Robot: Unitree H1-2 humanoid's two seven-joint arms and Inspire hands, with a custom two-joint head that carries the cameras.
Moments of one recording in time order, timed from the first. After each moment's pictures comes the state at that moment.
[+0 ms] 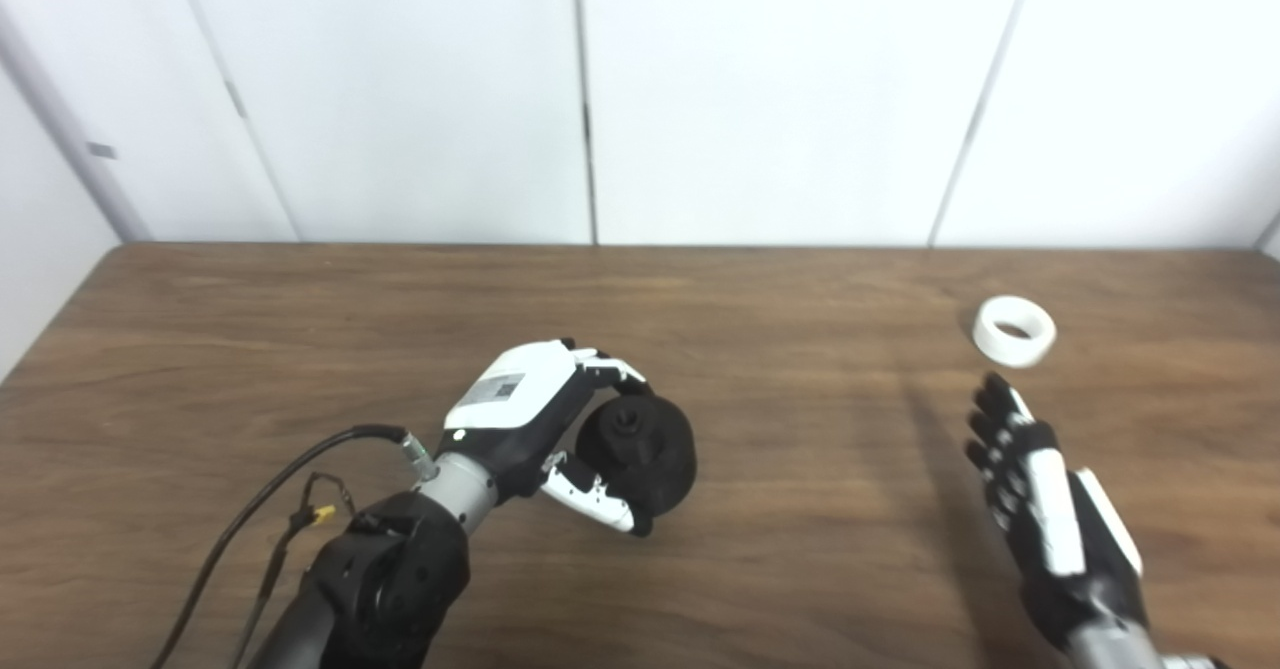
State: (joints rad) left arm -0.21 0.32 -0.45 -0.45 0.79 0.39 -0.45; right arm 0.21 -0.15 -0.06 -0.42 0.14 0.26 0.03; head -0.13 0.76
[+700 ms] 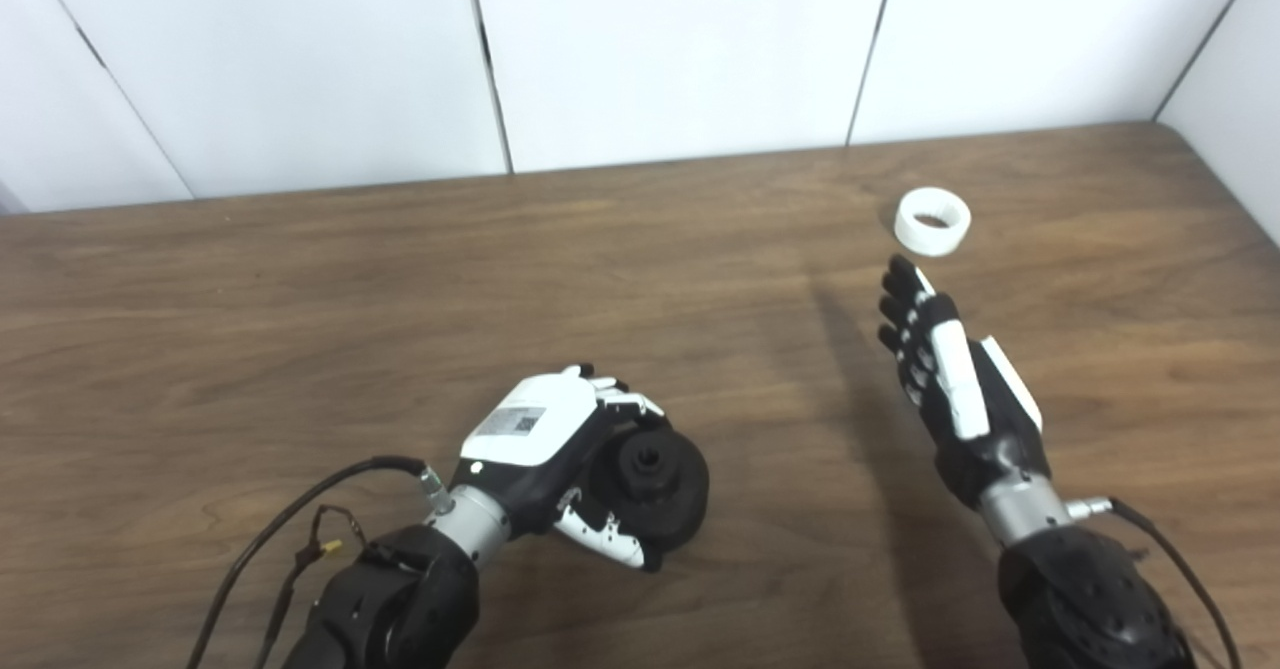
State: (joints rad) left arm -0.11 0.26 -0.52 -0.42 0.87 0.25 -0.51; right arm 0.19 -0.14 -0.02 -0.48 0.13 0.34 -0.02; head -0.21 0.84
